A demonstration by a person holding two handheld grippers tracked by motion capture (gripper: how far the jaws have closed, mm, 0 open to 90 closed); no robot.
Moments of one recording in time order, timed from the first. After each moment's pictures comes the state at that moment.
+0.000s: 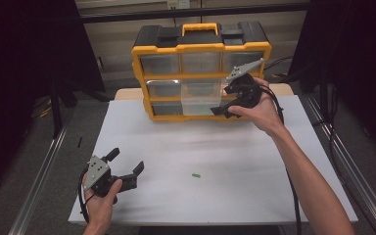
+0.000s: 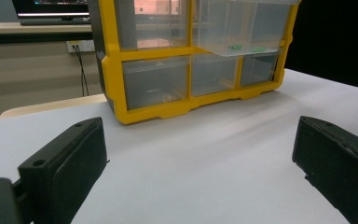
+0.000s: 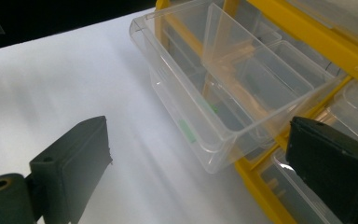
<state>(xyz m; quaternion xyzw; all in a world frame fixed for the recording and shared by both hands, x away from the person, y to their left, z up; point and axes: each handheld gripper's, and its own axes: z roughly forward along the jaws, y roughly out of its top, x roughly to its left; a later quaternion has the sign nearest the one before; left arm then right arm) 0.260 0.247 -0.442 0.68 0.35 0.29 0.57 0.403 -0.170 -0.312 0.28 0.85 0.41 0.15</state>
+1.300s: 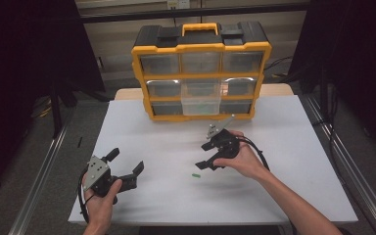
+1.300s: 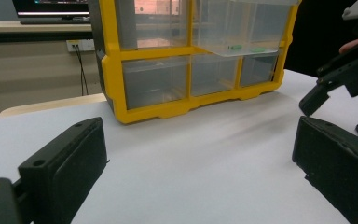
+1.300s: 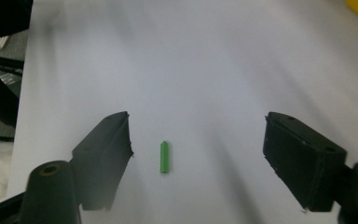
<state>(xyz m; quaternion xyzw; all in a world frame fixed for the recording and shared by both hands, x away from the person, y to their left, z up) 0.259 0.246 -0.442 0.67 0.36 0.29 0.58 0.343 -0.115 -0.431 0.21 0.89 0.39 0.00</state>
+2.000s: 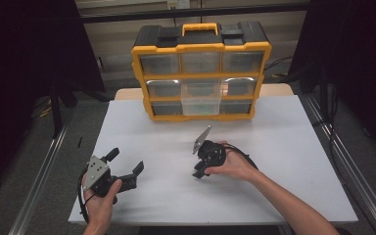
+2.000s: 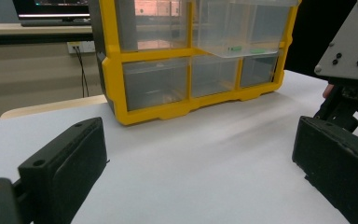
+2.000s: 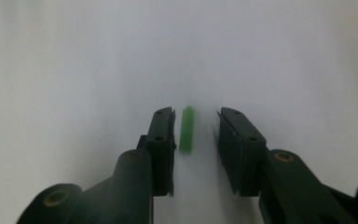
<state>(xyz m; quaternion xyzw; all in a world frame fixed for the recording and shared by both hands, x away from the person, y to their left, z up) 0.258 0.247 -0.441 0.68 0.36 0.29 0.58 0.345 -0.081 -0.461 0.16 0.95 0.27 -0.06</state>
